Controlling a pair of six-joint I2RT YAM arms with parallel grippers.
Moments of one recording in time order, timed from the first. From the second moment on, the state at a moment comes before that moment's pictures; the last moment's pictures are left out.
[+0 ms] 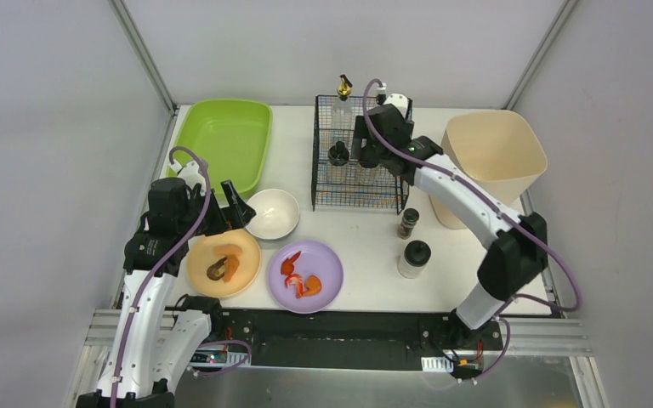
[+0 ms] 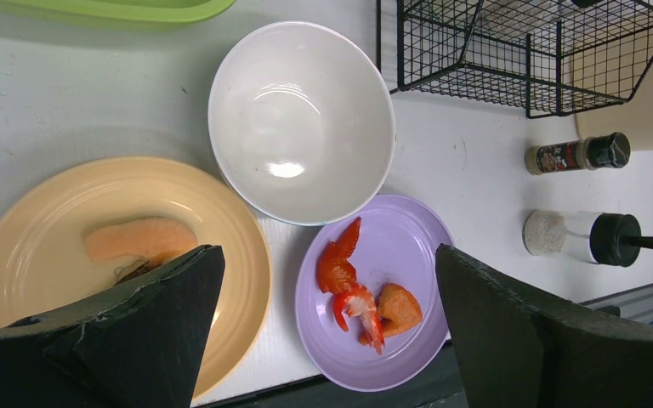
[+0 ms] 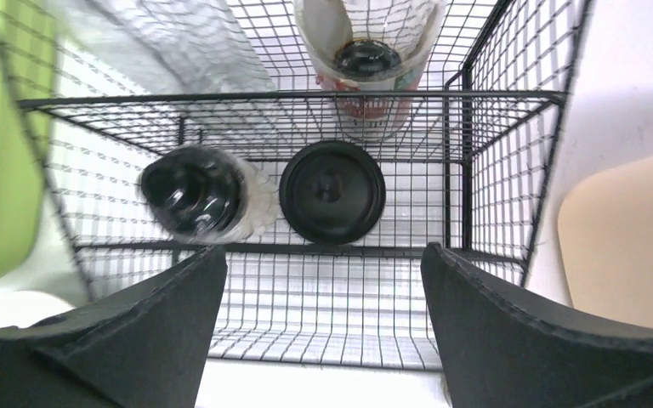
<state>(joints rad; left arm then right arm) -0.06 0.71 0.88 -0.79 0.27 -0.39 0.62 1.71 1.54 -0.55 0.43 0.47</state>
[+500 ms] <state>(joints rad) -0.06 0.70 0.88 -0.79 0.27 -0.39 0.68 1.23 1.25 -0.73 0.46 0.52</state>
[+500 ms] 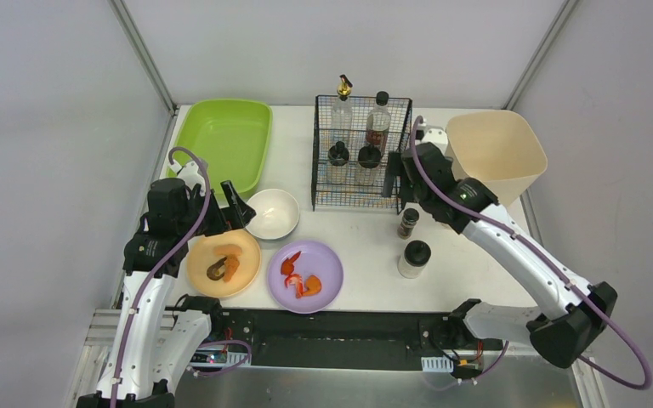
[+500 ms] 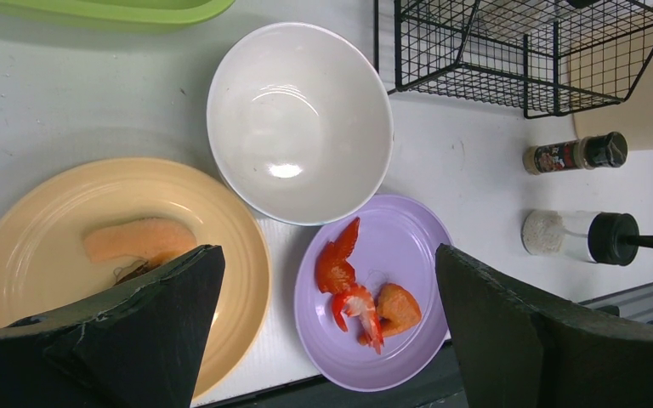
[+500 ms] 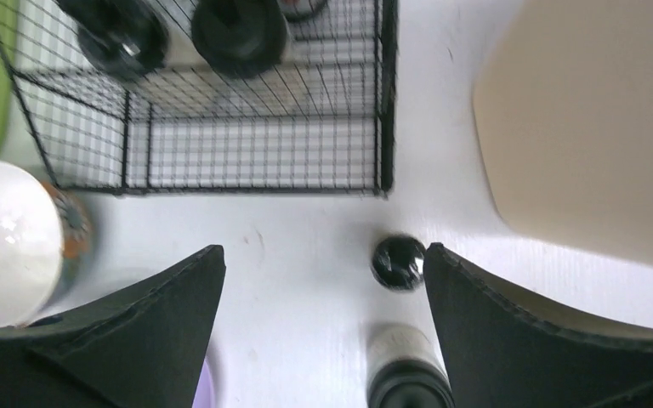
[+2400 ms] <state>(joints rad) -0.06 0.70 0.88 -0.79 0.29 -0.39 0.74 1.01 0.73 -0.86 0.33 0.77</state>
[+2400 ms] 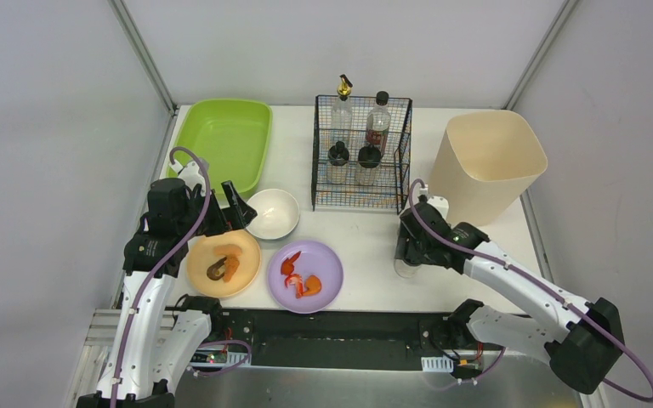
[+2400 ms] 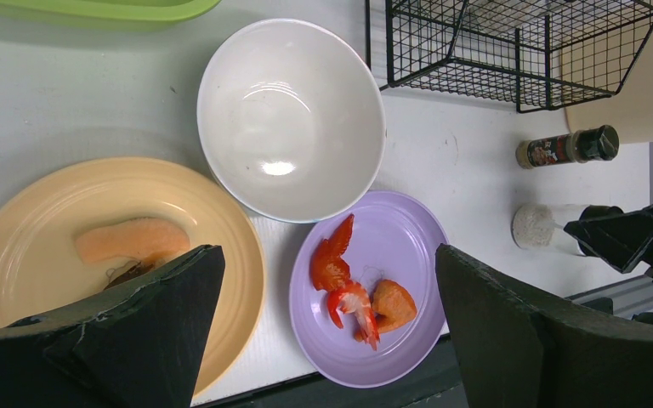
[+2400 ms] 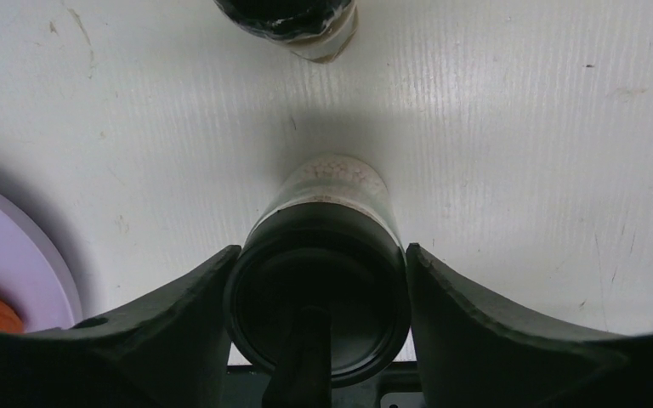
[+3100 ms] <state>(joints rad) -0.06 0.70 0.88 -0.79 0.29 -0.39 0.84 1.12 1.08 -0.90 0.35 0.74</state>
